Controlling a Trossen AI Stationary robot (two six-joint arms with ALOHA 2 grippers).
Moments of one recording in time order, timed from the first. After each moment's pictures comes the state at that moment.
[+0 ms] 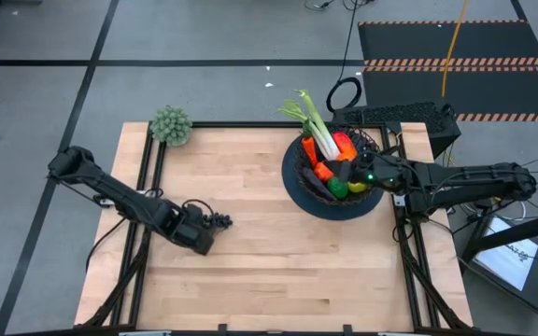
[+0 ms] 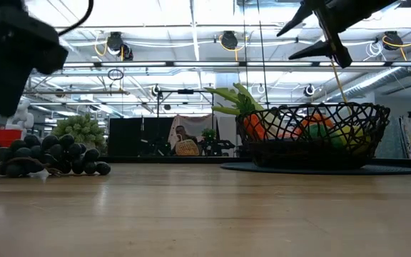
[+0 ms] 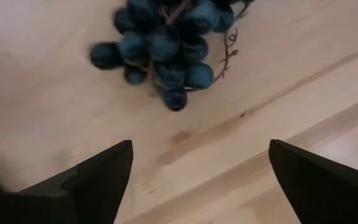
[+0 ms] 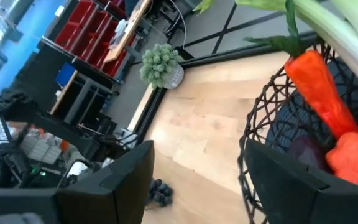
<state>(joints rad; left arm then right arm) -0.46 1.30 0.83 -0.94 0.01 -1.56 -0.01 0.83 0.67 -0.22 0.47 1.11</state>
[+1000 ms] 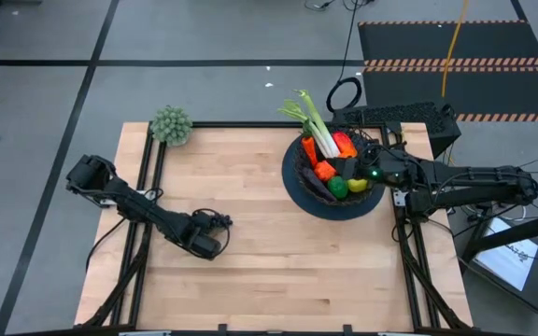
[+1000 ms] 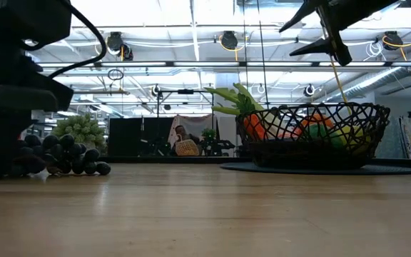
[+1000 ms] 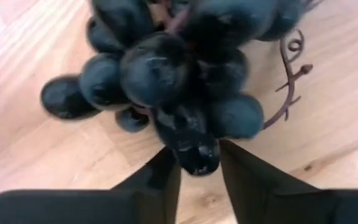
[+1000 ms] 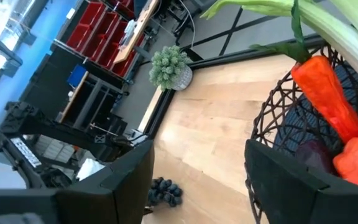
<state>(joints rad) -0.46 1.59 0.76 -0.78 -0.06 -1.49 -0.07 0.79 0.67 -0.22 0.39 1.07</state>
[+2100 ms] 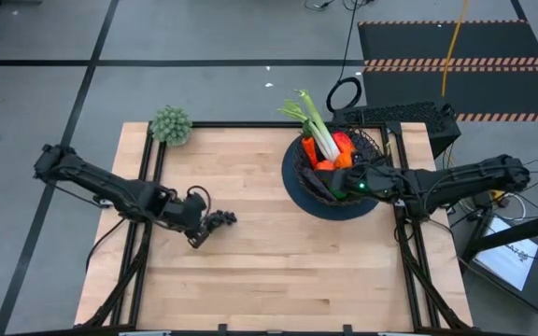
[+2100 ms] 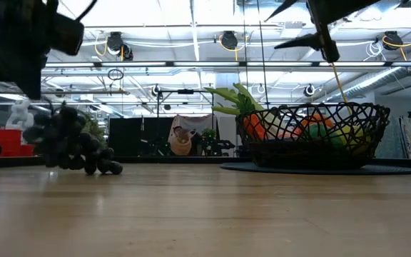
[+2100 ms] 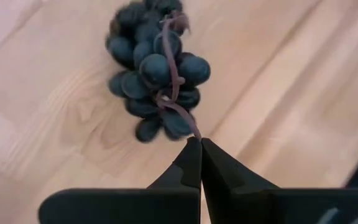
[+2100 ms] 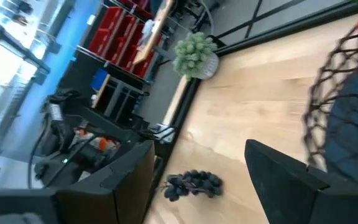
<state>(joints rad) -0.33 1.09 0.76 -0.81 -0.02 -1.09 0.11 0.94 0.67 -0.03 0.53 1.19</state>
